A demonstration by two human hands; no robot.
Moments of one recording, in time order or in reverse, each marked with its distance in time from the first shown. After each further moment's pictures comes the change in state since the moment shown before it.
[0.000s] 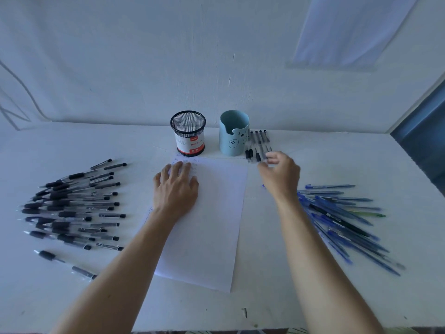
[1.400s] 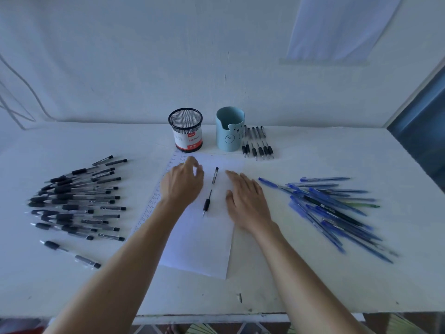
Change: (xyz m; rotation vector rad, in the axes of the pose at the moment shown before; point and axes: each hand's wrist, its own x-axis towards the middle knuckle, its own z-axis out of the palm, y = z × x) left_hand -0.010 0.034 -0.023 -0.163 0.069 -0.048; right_hand -0.073 0.032 0.032 -0.449 -0.441 -0.472
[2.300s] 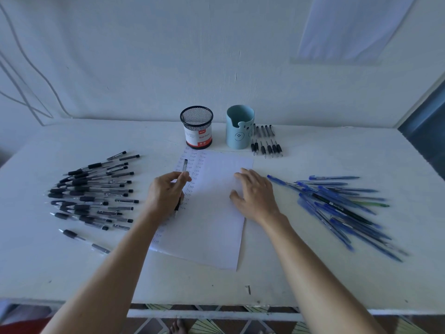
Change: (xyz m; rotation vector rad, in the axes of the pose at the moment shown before) left_hand -0.033 -0.069 -0.016 -0.752 -0.043 -0.119; right_hand 0.006 -0.006 -0.006 0.014 -0.019 0.021
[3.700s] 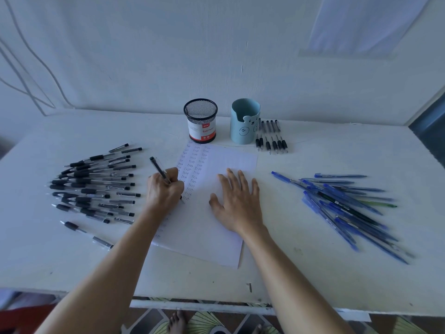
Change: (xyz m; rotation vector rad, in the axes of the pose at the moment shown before) left_hand -0.011 0.008 -0.004 0.221 0.094 0.063; right_hand -0.015 -0.041 0.030 -0.122 -0.071 0.011
